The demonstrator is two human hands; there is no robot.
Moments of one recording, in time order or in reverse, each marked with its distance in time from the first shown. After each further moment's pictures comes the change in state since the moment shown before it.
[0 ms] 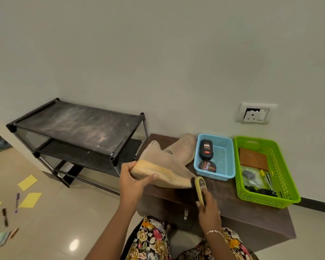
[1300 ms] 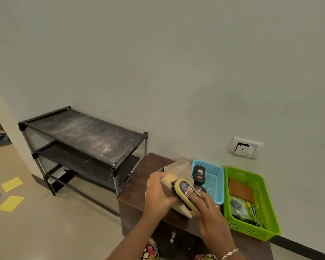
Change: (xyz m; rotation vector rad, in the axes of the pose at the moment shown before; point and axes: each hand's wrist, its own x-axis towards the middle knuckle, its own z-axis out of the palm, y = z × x) left_hand -0.035 0.029 0.044 0.144 -0.168 0.204; right_hand -0.045 -0.087 -0.100 -0.300 0.042 -0.794
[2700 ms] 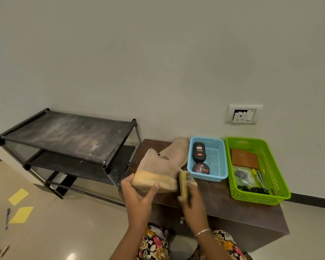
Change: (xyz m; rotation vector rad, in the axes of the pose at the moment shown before) left_hand -0.006 -0.047 -0.008 -0.217 0.224 -0.145; right_hand -0.001 0.032 0.114 0.614 0.064 0.706
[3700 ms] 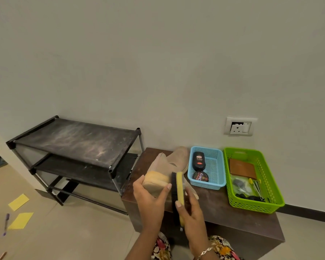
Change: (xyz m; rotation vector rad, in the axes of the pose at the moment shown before) left_hand -0.018 0.025 0.017 0.122 0.095 0.047; right_hand -0.047 -0.061 -0.013 0.378 -0.086 0.002
